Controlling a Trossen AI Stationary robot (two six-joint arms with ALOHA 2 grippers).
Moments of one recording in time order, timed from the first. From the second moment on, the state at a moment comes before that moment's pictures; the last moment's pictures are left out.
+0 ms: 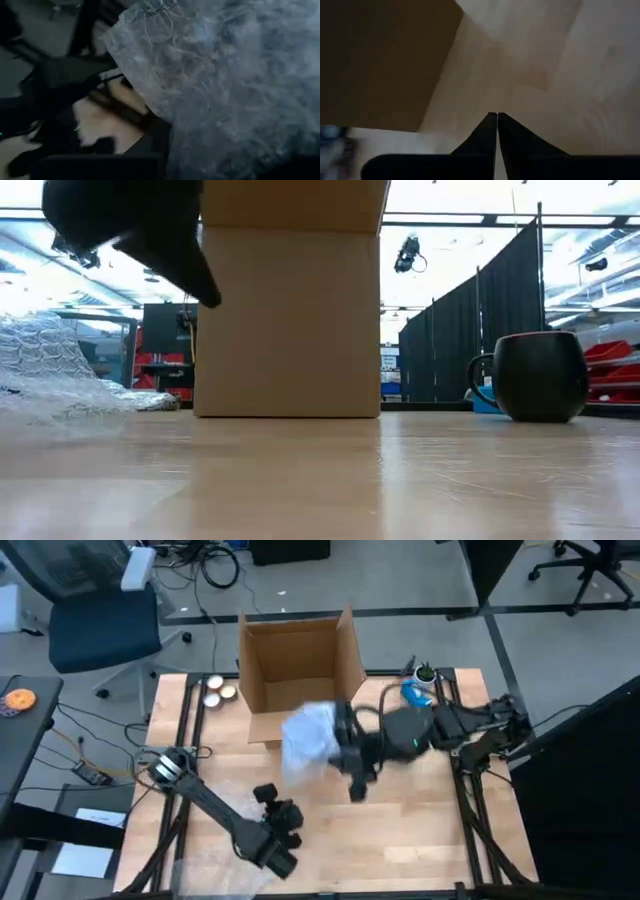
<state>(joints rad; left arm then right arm) -0.65 1.94 1.40 -1.02 -0.84 -0.98 0.23 1.66 2.01 -0.49 0.24 -0.56</state>
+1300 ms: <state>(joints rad) -0.21 1.69 0.91 -0.29 -0.12 -0.27 -0.21 1.85 2.06 -1.28 0.26 -0.32</state>
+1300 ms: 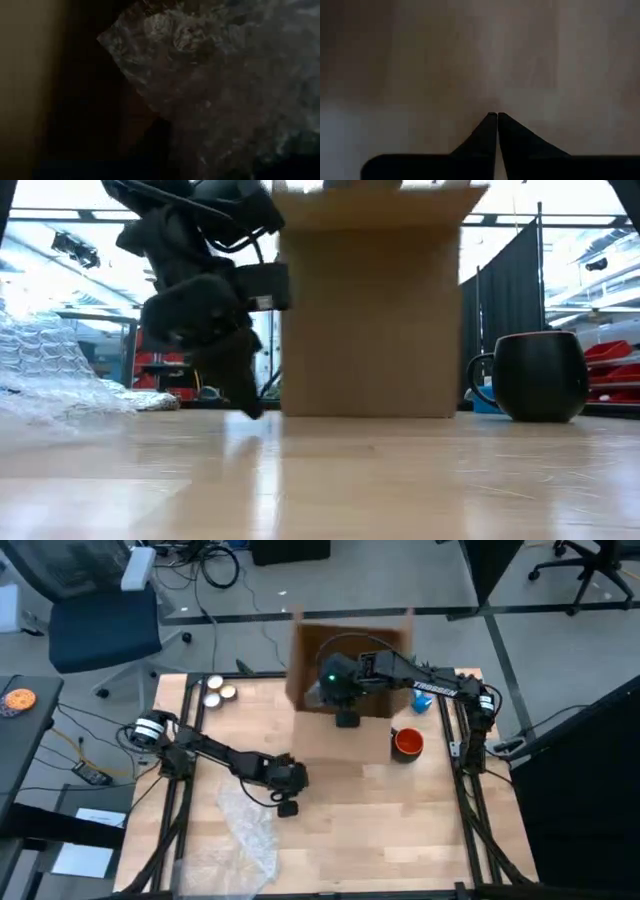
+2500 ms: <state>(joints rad) -0.22 1.04 0.91 -0.87 -0.58 -0.45 -0.31 1.83 2.09 -1.26 -0.34 -0.36</state>
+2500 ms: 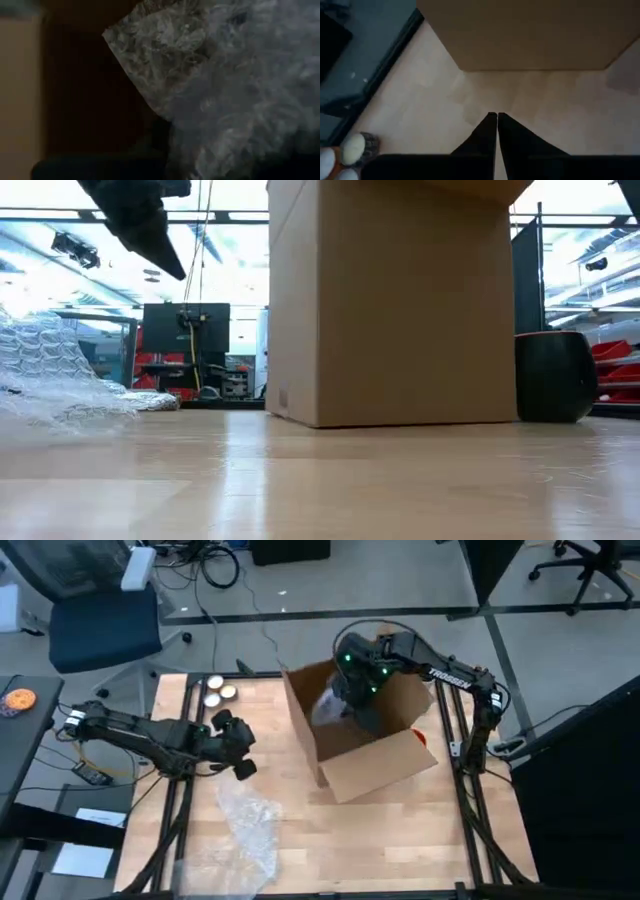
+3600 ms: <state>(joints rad) -0.22 1.11 0.81 -0.75 -0.64 -0.39 -0.22 1.94 2.09 -1.29 0.04 0.09</state>
